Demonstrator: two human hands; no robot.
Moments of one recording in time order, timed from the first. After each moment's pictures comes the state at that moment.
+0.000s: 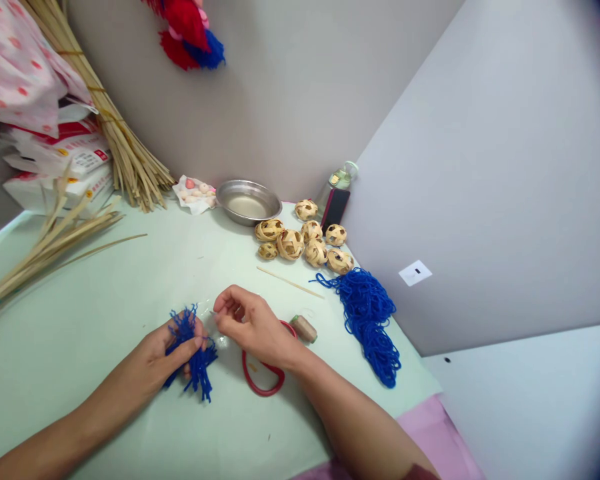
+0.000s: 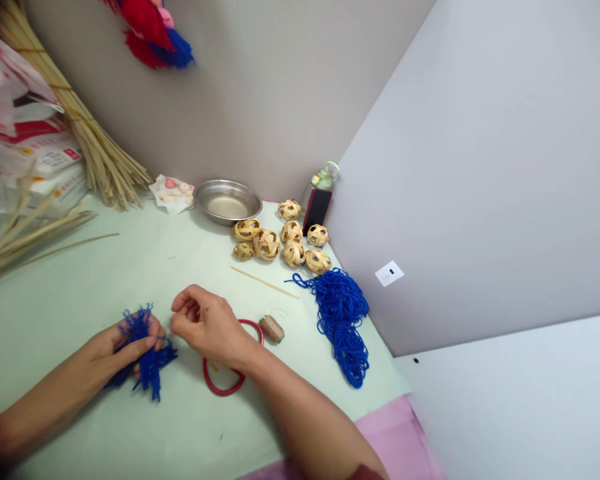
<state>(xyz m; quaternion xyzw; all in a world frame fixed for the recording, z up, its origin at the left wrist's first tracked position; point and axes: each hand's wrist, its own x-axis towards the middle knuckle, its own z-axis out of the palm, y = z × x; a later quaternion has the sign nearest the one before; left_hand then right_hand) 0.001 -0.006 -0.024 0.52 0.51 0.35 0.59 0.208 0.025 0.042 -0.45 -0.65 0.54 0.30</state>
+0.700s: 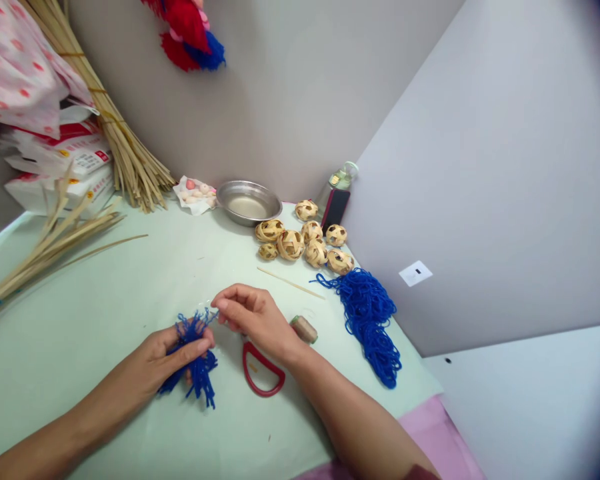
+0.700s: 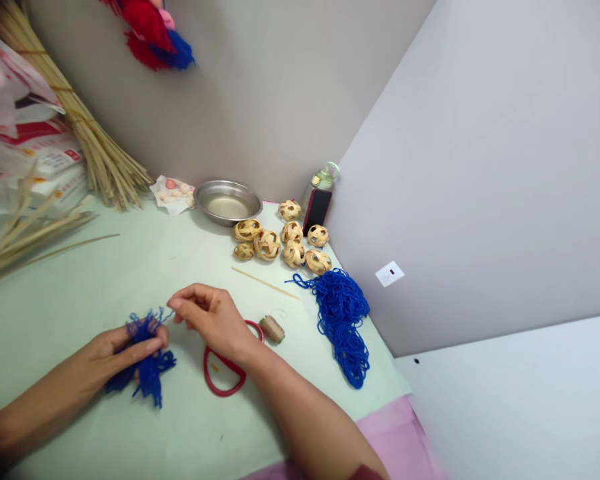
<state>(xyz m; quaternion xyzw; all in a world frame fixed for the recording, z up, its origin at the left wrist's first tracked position) 0.007 -0.009 0.001 0.48 0.52 0.30 0.64 0.210 0.031 0.038 -0.40 -0.56 0.64 0.35</state>
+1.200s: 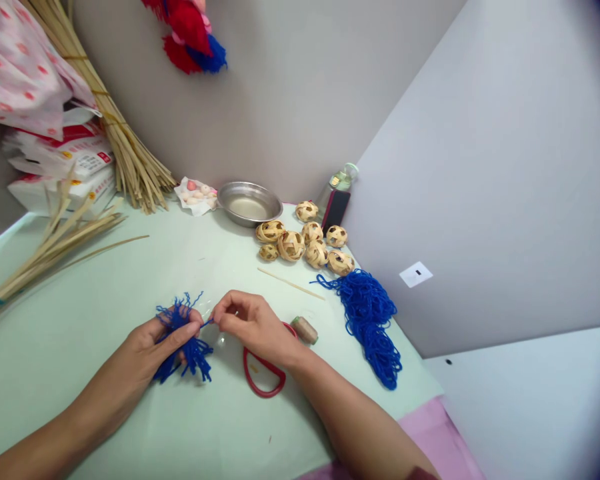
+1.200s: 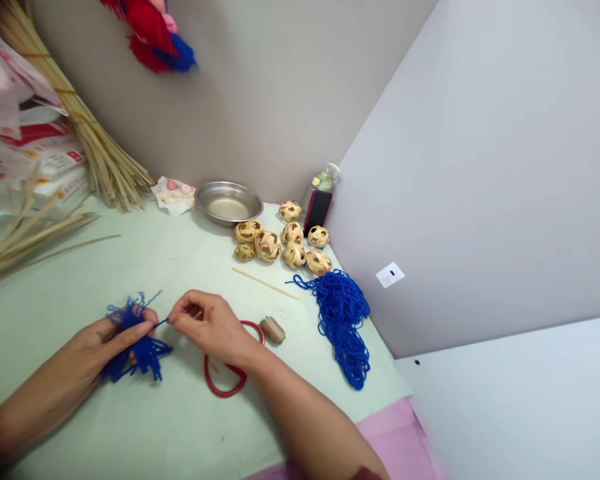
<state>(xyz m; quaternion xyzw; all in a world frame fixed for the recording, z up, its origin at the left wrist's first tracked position) 0.000 -0.008 -0.006 0.40 0.56 0.40 0.61 0.209 0.030 0.031 -0.40 -0.61 0.61 0.31</state>
